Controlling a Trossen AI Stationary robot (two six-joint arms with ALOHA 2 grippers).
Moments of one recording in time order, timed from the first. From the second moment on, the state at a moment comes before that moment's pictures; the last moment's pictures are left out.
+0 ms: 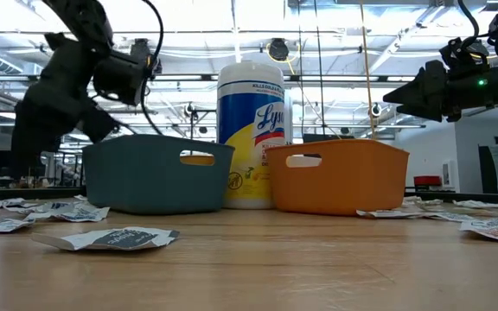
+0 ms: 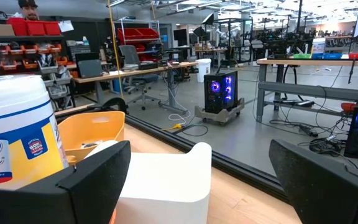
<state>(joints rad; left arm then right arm) 0.26 1.39 0.75 -1.17 0.25 -0.44 -0.42 0.05 0.01 0.08 0.31 0.06</state>
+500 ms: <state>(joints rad) 0.23 1.37 0.60 -0.99 0.11 -0.60 -0.42 0.05 0.01 0.08 0.31 0.06</state>
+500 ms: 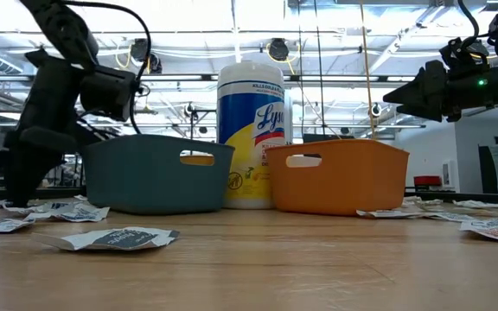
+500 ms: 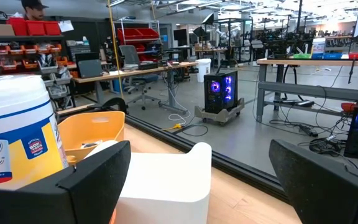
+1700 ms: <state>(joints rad) 0.23 1.19 0.63 -1.10 0.20 -0.69 -0.42 0.05 0.01 0.08 0.31 0.06</state>
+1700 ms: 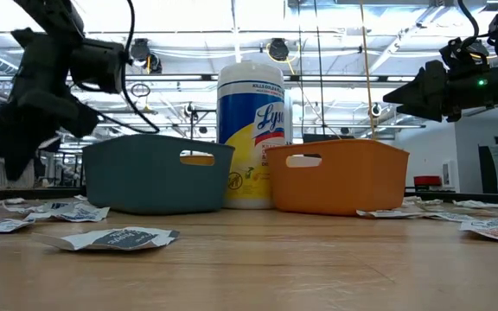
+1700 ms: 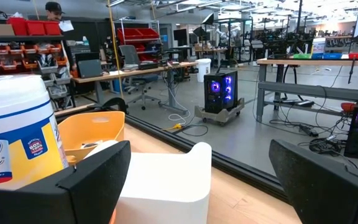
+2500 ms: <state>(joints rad) 0.40 1.30 0.99 -1.31 0.14 -0.58 -0.42 0.05 0.01 0.08 0.31 0.06</state>
